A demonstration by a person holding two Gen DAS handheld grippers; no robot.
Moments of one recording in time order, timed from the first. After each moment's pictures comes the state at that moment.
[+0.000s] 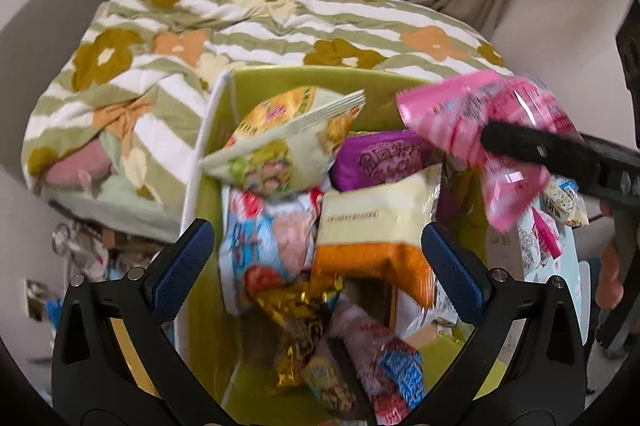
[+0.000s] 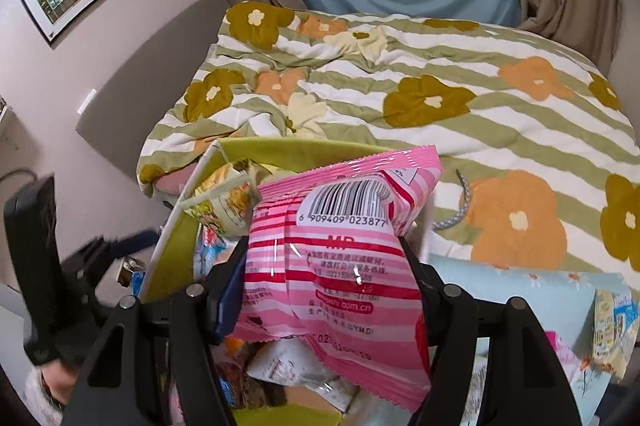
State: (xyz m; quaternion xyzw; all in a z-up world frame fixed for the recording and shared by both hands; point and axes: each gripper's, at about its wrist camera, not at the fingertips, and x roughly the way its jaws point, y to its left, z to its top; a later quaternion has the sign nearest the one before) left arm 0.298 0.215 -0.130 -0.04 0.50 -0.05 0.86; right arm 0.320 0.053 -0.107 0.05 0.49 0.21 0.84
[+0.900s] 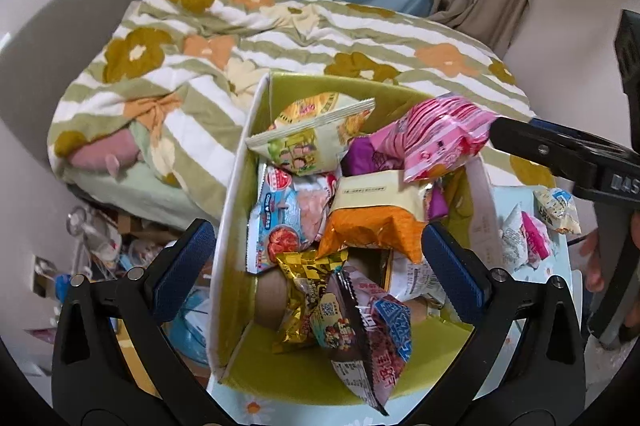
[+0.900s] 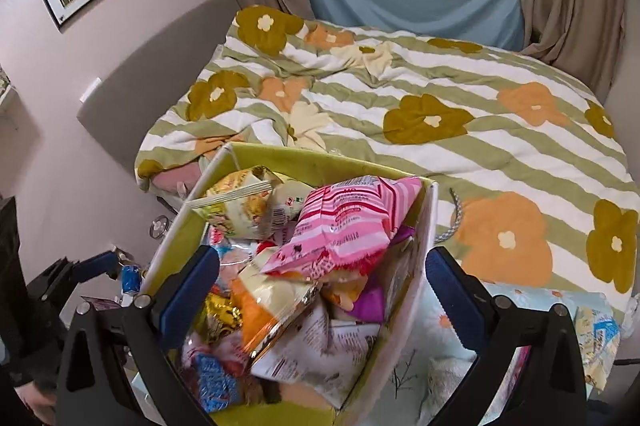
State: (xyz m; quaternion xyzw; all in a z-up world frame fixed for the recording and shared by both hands) left arm 0.252 0.222 -0.090 -0.05 0.48 -0.02 0.88; right arm 0.302 0.060 -0.082 0.02 0.47 0.20 0.86
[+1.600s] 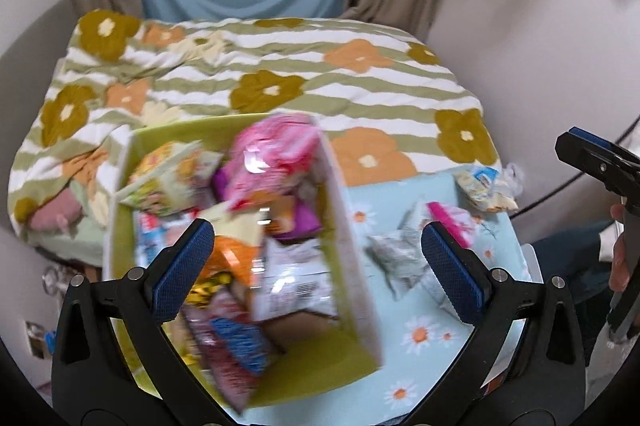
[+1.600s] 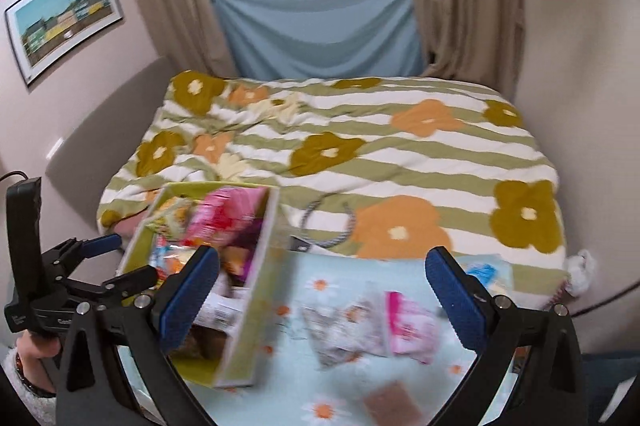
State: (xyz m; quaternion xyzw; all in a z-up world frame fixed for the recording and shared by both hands) left arm 0.246 0.082 -0.051 0.00 0.45 -0.15 0.88; right arm 0.202 -0.100 -0.017 0.05 0.40 0.07 0.91
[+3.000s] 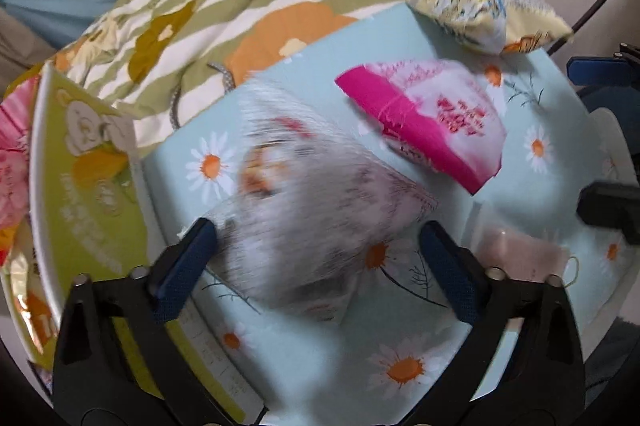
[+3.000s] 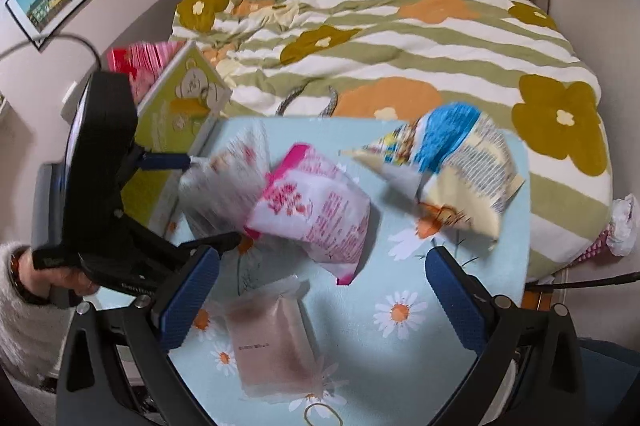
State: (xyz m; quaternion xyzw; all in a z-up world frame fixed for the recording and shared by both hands) left arm 0.269 -0.124 -0.244 0.23 0.56 -0.19 0.77; right arm 0.183 -0.224 -0.208 0.07 0.51 0.18 0.84
